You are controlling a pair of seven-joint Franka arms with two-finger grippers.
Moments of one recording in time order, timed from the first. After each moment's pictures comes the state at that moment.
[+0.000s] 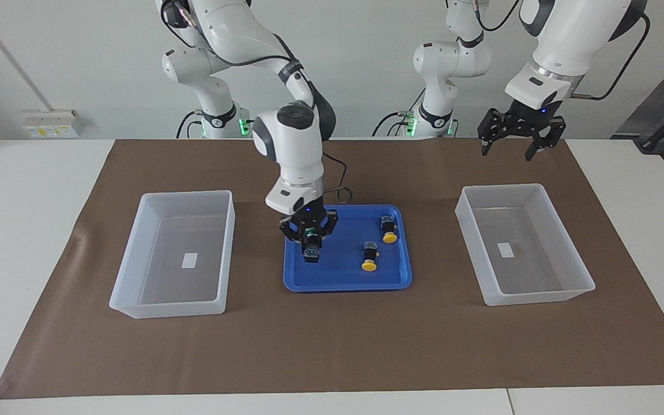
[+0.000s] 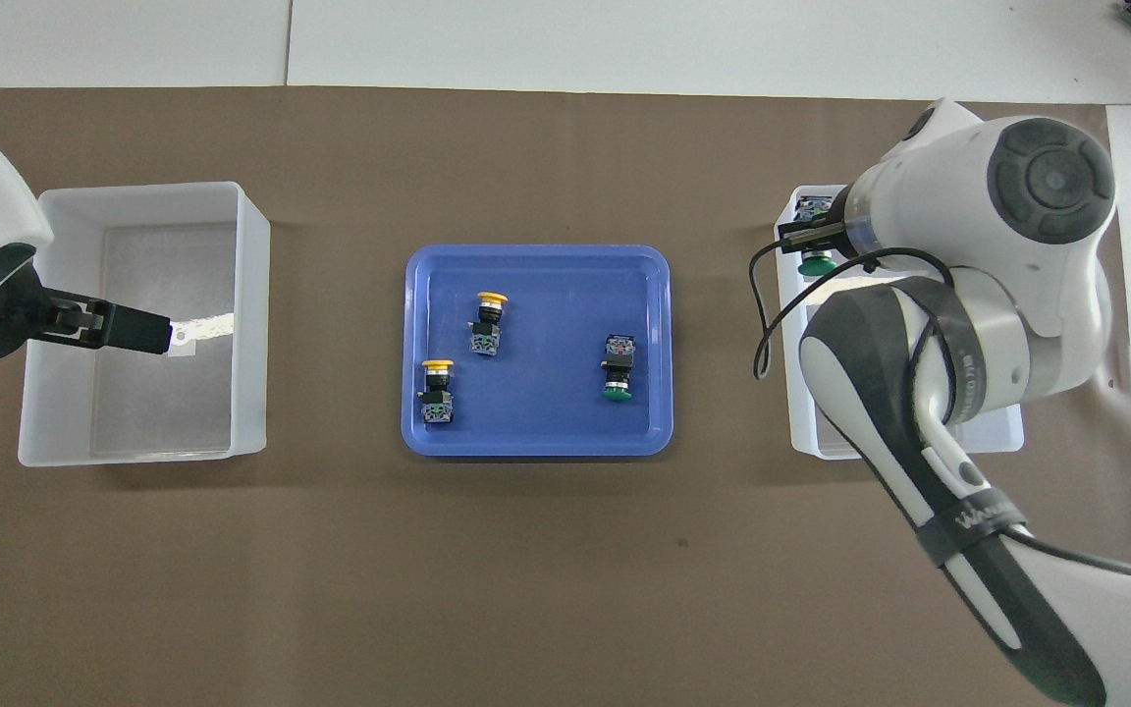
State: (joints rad) left arm -0.11 -0.09 -0.04 -1.69 -0.02 1.67 0.08; right arm 0.24 0.25 -0.09 -1.73 -0.06 2.20 0.00
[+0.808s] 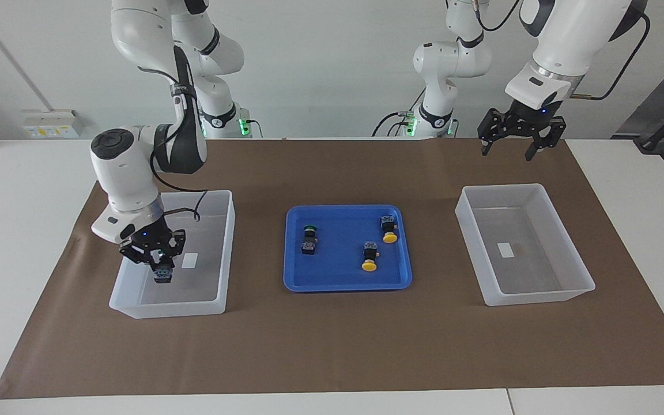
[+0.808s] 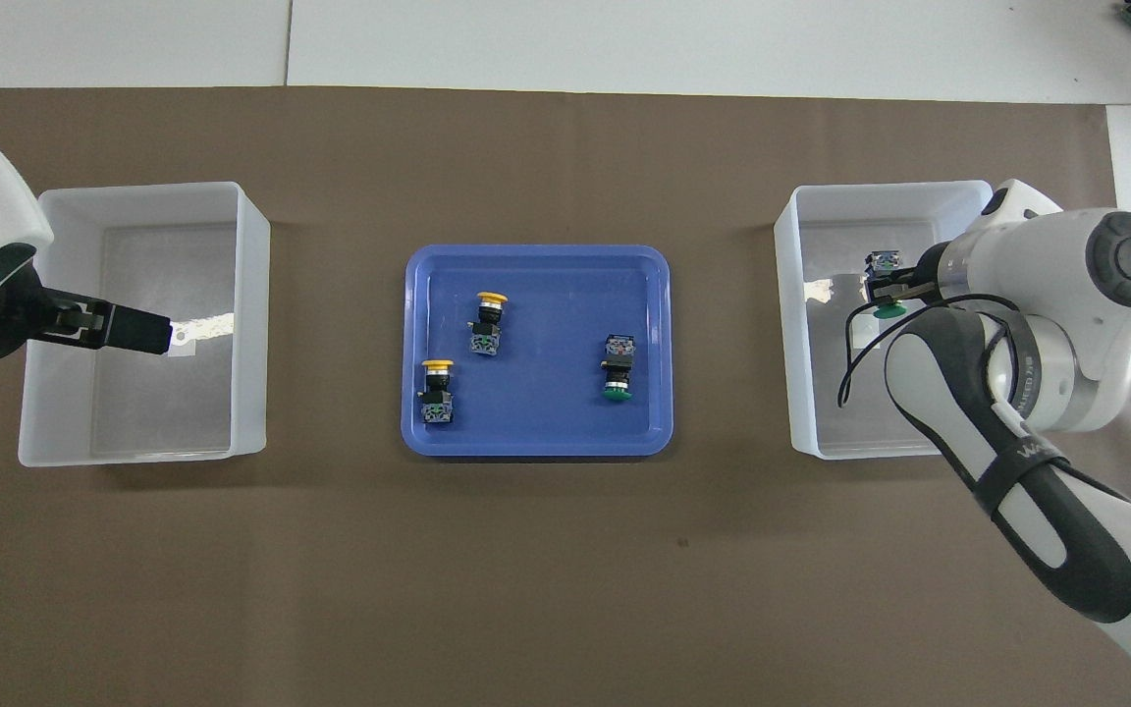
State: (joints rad) left arm -0.11 -0.09 -0.04 -1.69 -0.02 1.67 0.08; right arm 0.06 0.28 -0.07 -2.00 0.06 2.50 -0.28
